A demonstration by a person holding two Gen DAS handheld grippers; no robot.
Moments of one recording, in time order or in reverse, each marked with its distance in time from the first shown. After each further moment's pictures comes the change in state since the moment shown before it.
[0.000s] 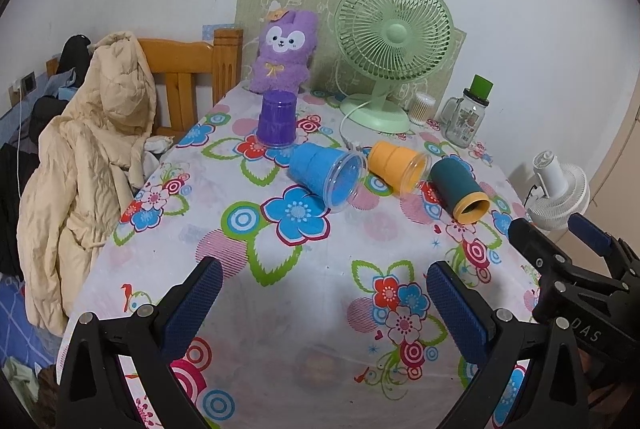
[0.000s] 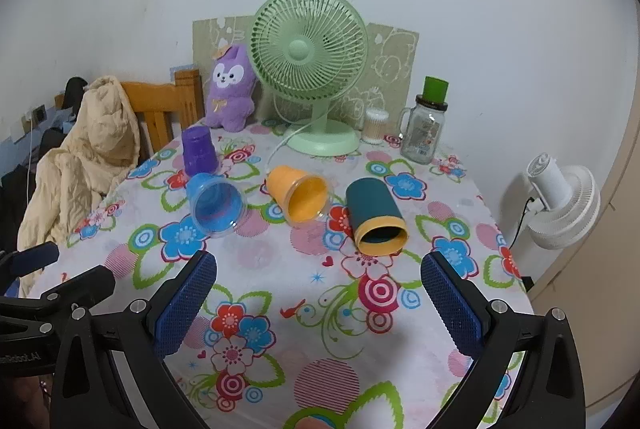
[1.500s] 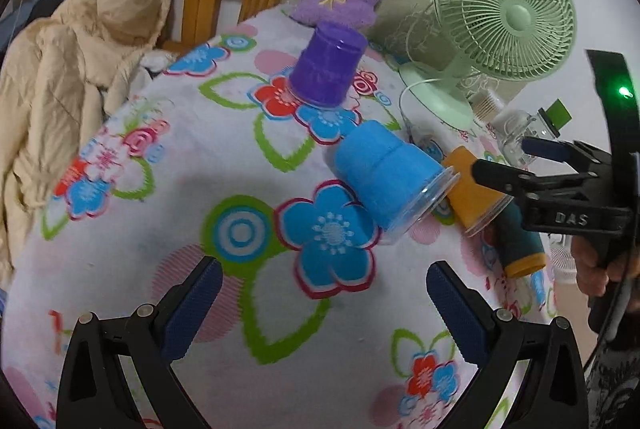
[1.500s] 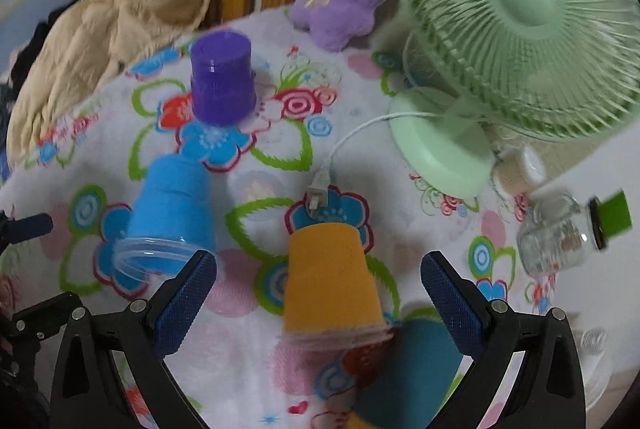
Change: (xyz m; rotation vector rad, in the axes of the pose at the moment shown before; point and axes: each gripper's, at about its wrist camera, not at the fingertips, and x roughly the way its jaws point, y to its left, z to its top) left arm 0.129 0.052 0.043 -0.286 0.219 -0.017; right arm 0.233 0.054 0.113 -0.576 0.418 0.280
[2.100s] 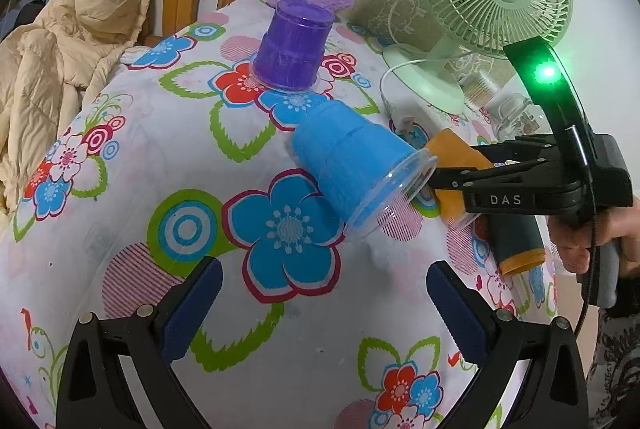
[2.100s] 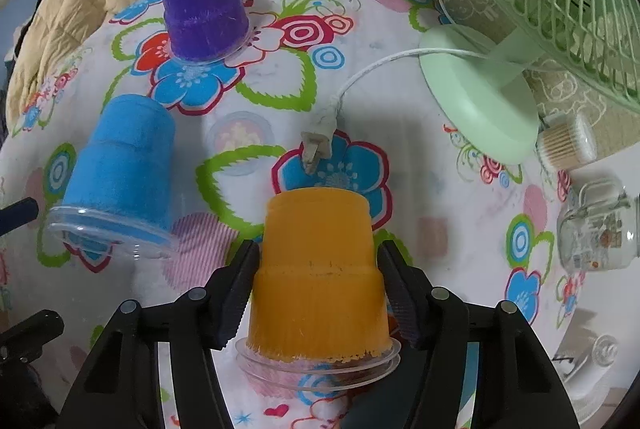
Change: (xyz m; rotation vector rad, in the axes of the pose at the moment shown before) left arm 0.018 -0.028 -0.002 0.039 0.029 0.000; right arm 0.050 -0.016 -0.009 -0.008 0.171 0.099
